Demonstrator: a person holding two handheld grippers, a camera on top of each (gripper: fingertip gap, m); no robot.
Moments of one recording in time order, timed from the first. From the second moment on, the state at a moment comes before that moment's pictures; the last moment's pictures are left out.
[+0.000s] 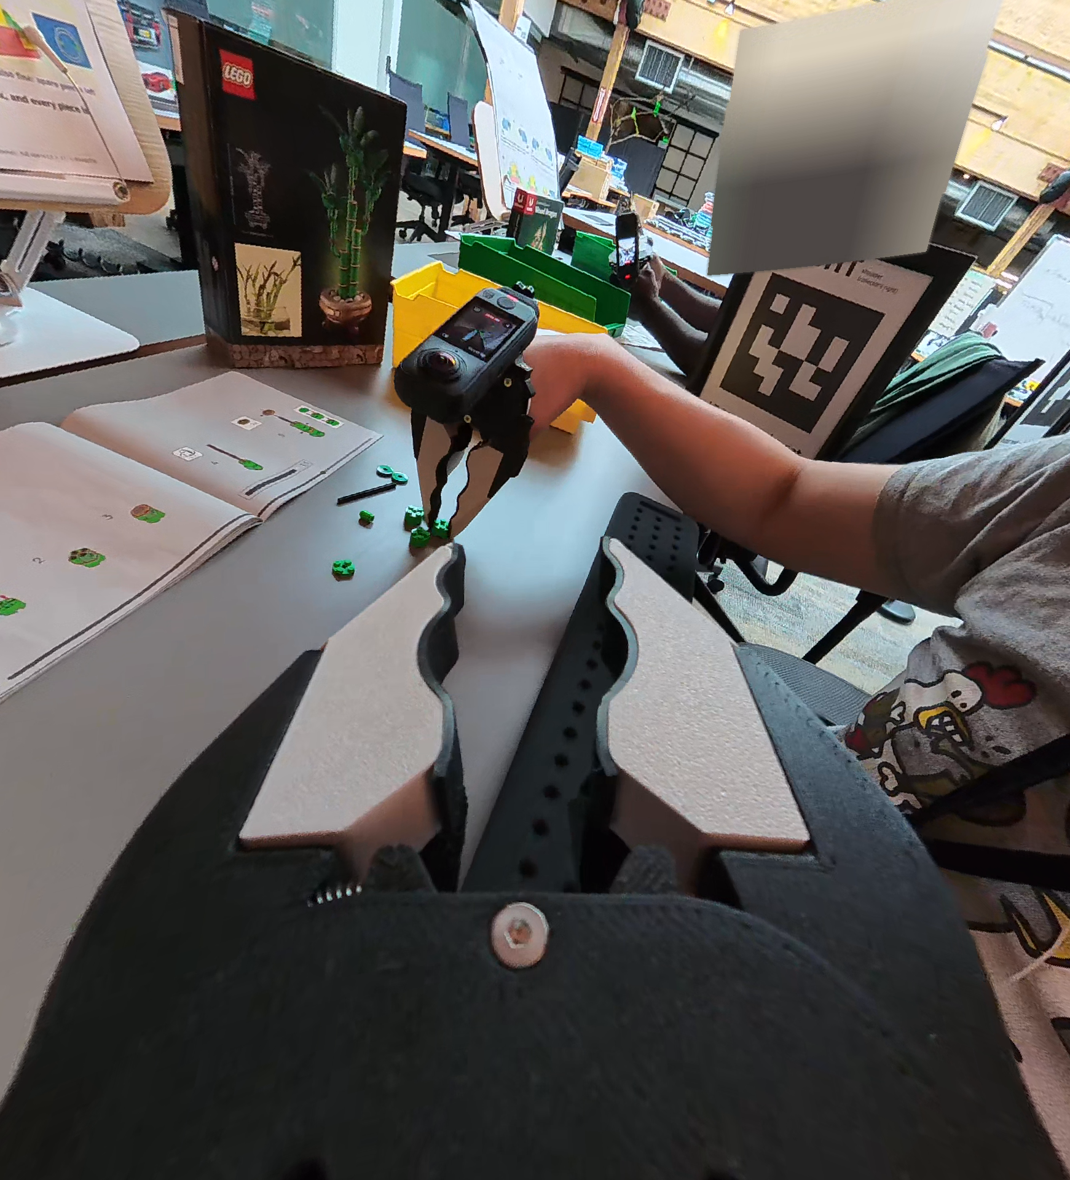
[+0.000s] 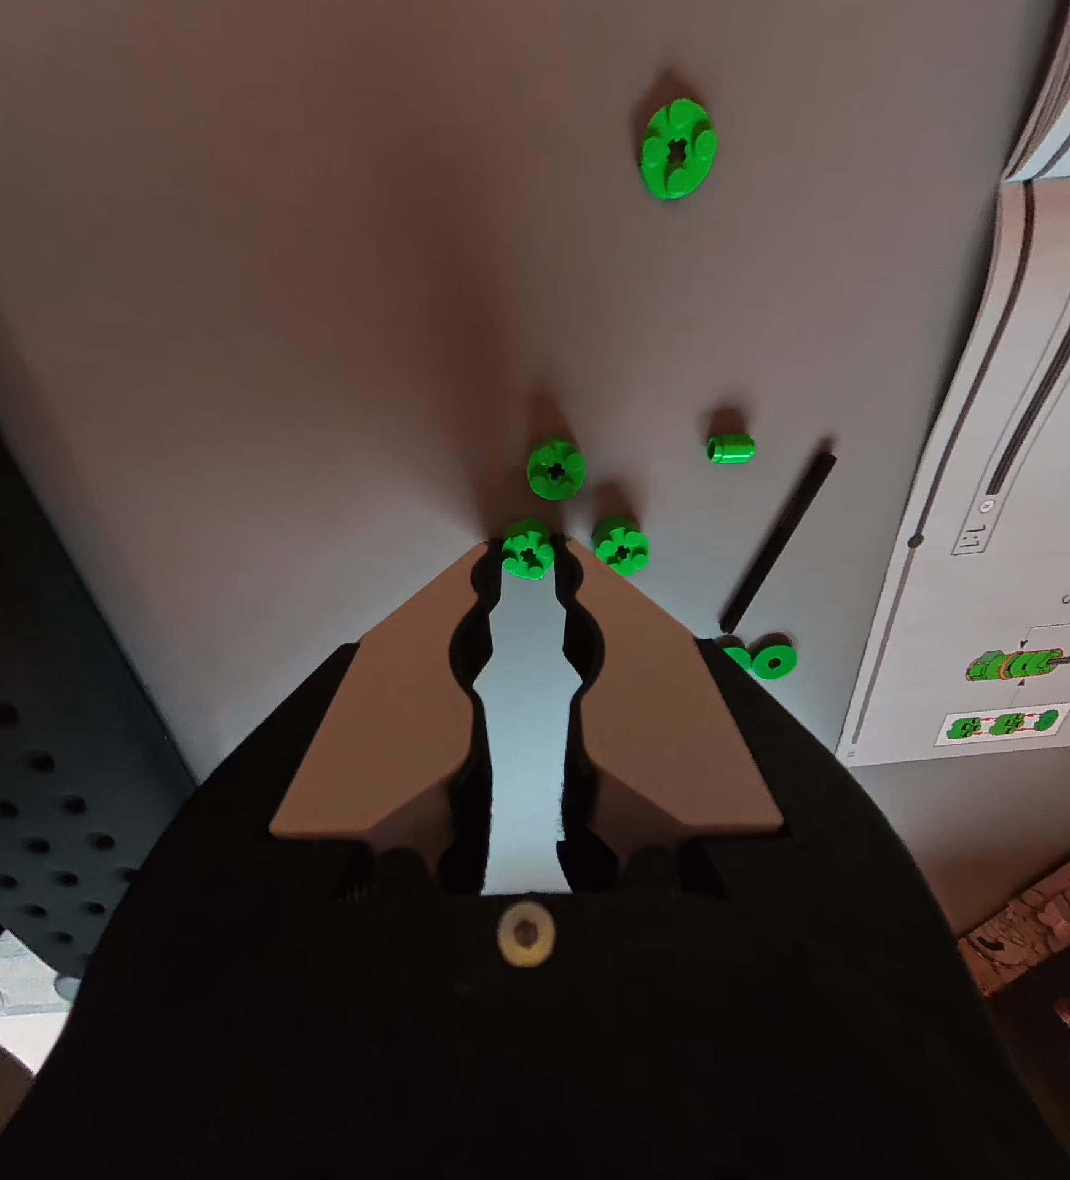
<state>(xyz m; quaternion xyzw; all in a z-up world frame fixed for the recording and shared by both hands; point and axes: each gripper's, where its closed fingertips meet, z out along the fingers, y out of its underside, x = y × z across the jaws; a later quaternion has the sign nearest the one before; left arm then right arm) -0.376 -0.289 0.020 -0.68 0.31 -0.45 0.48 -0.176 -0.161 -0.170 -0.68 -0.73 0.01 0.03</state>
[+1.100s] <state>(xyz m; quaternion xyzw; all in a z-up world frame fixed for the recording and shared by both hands) -0.535 -0.244 0.029 -0.73 0.08 -0.11 0.68 -0.156 -0.135 0.027 -0.54 -0.31 0.24 0.74</state>
